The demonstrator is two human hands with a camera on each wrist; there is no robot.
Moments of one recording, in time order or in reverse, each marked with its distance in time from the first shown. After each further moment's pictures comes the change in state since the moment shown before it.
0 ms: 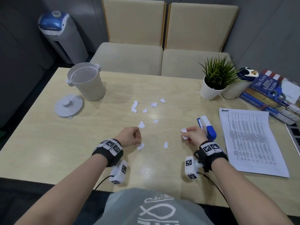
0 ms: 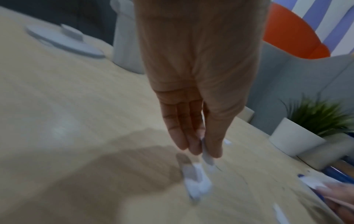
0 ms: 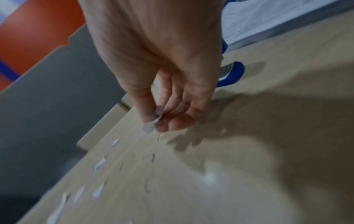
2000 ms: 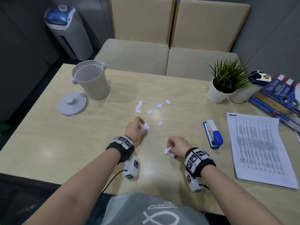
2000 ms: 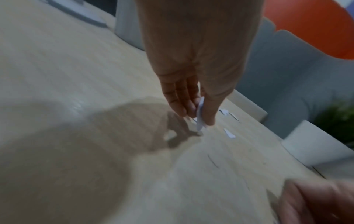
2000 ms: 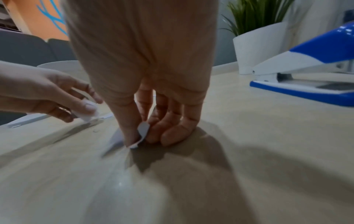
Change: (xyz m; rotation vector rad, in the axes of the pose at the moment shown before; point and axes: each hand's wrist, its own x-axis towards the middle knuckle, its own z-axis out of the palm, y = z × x) left_hand 0.037 0.004 0.010 -0.257 0.309 -0.147; right_hand -0.009 0.004 0.064 -0.895 -0.373 -0.347
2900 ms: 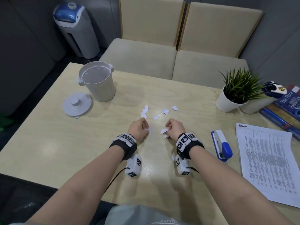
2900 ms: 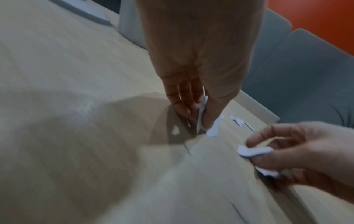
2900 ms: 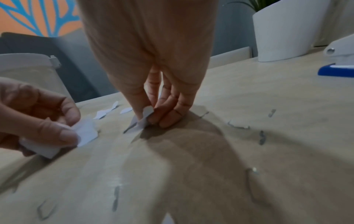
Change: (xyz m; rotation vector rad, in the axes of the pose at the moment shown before) left_hand 0.035 -0.006 -0.013 0.012 0.006 0.016; right_hand 0.077 -0.053 -0.035 0.163 0.280 0.041
